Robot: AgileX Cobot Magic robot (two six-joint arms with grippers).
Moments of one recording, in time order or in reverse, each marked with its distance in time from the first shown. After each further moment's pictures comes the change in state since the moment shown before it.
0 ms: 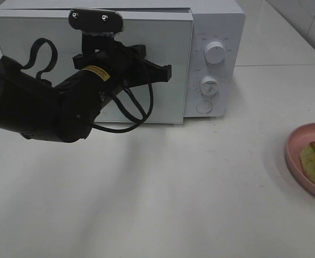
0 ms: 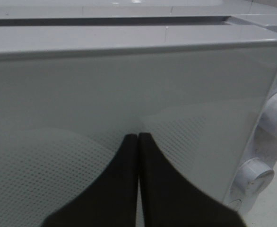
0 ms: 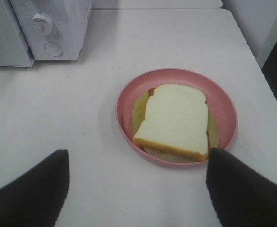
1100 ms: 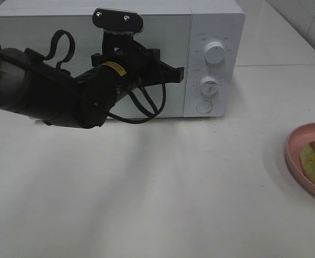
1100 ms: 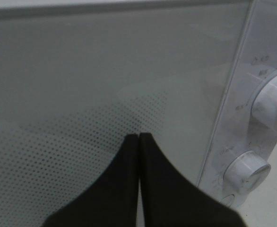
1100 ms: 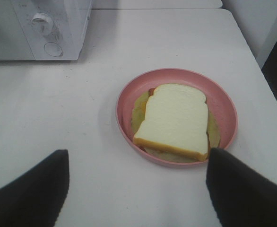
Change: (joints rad) left arm 0.021 0.077 -0.130 0.035 0.129 0.015; right arm 0.000 0.000 0.000 0.000 0.000 0.000
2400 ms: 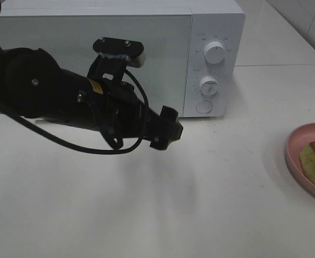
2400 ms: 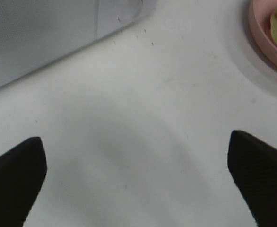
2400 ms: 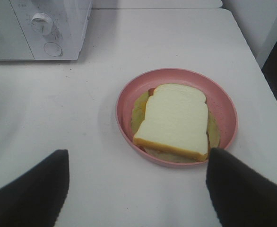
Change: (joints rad) left arm -0.066 -0.340 0.178 -0.006 0.792 -0.004; right arm 0.000 0.000 0.000 0.000 0.000 0.000
